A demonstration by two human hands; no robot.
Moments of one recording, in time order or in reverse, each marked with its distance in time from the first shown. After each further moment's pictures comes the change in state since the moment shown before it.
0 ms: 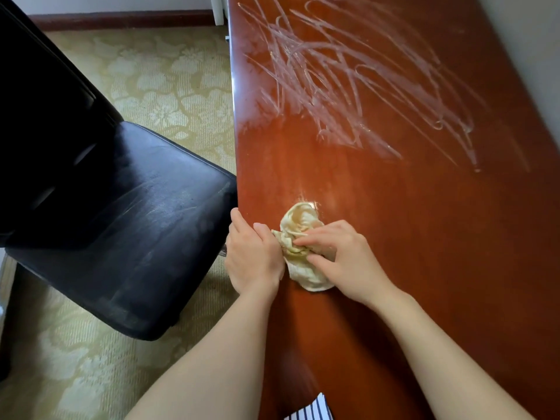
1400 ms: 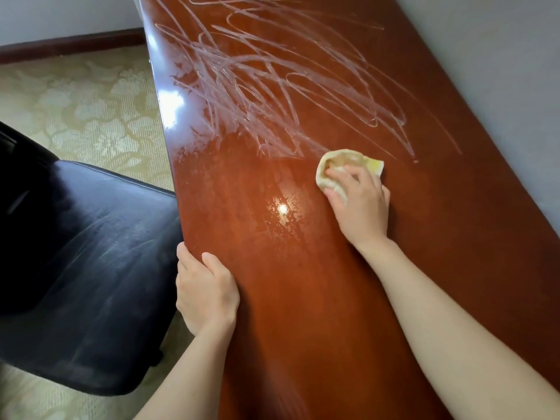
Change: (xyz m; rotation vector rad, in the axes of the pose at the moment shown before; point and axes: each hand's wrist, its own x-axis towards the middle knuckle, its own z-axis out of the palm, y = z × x) left_hand 0.002 -0.007 0.009 0.018 0.057 0.004; right_hand 0.046 0.082 -0.065 -0.461 0.557 0.292
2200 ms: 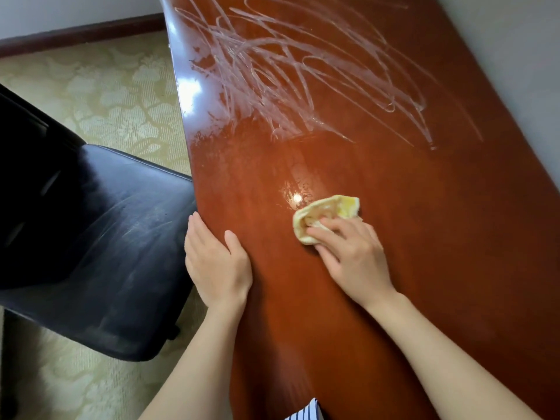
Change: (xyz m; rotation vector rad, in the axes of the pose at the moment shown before) left_hand 0.001 -0.008 0.001 0.053 0.049 0.185; right_hand -0.095 -0.009 -0.006 0.118 -0.040 -0.408
